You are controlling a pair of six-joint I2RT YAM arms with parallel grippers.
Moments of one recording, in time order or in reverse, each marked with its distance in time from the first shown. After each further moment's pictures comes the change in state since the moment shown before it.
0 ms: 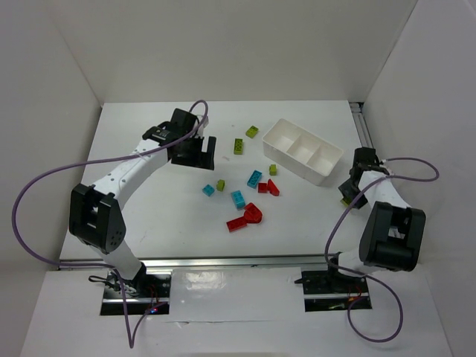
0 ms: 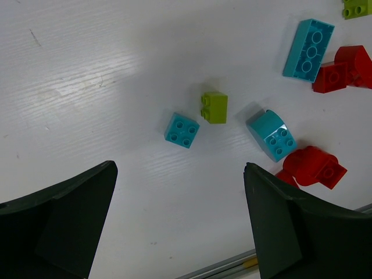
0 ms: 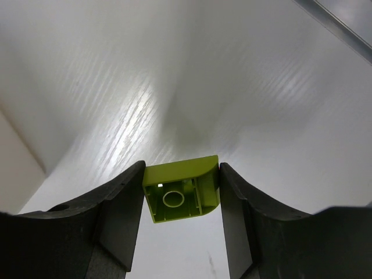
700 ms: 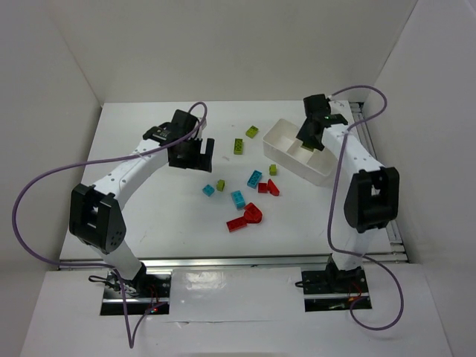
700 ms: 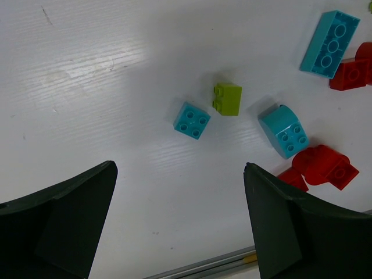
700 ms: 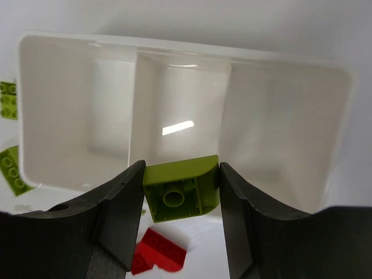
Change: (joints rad) left arm -0.005 0.000 0.002 -0.047 -0.050 -0.027; right arm 0.414 0.272 0.647 -0.074 0.029 -0.048
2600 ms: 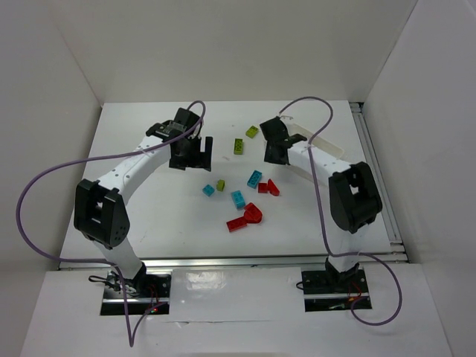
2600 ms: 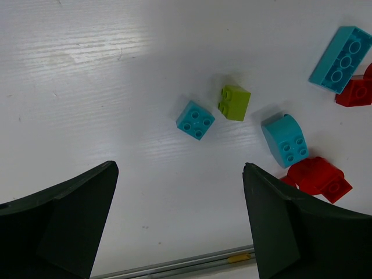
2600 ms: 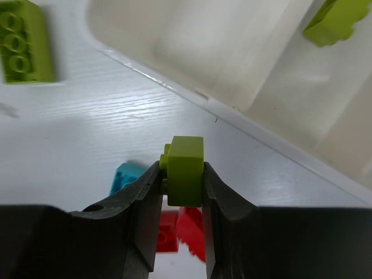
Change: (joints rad) left arm 0.000 0.048 0.052 -0.058 -0.043 -0.096; right arm 0.300 0.174 -0.130 0.223 -0.006 -0.120
